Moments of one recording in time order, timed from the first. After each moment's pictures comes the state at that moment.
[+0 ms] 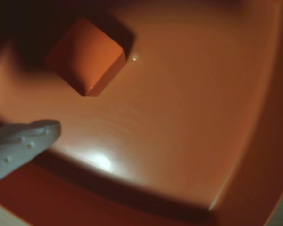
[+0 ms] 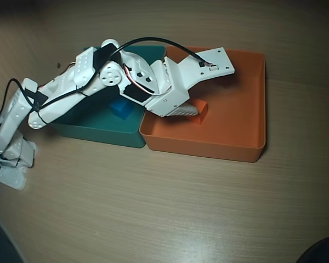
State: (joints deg) arm -21.7 32.5 10.6 69.0 -88.7
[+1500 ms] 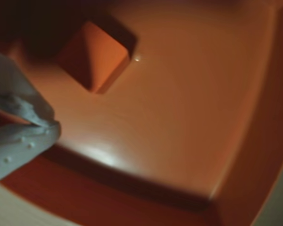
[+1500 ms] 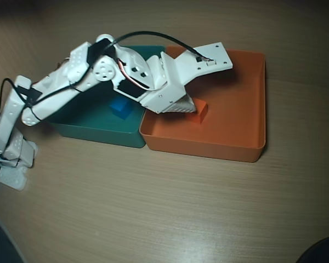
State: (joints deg) arm -20.4 44.3 23.3 69.2 -88.7
